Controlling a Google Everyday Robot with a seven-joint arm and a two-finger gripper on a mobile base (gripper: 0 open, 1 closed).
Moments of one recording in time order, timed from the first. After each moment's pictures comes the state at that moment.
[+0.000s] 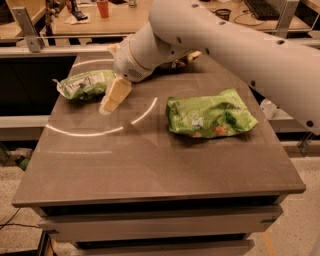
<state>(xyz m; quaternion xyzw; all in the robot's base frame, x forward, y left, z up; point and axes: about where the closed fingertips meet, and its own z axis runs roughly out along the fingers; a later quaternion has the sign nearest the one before) 0.620 0.129 0.905 -0.68 0.60 0.14 0.40</state>
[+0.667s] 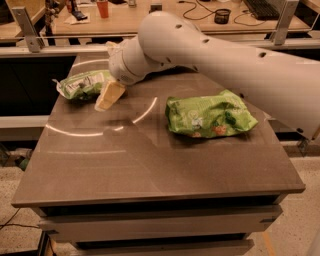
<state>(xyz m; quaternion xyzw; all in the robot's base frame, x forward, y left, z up) 0.650 0.150 0.896 -0.66 0.59 0.08 0.46</state>
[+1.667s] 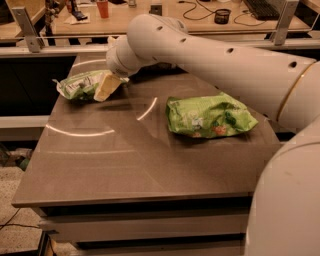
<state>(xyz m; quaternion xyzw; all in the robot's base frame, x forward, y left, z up) 0.709 0.156 0.884 -0.63 0.62 0.04 0.47</state>
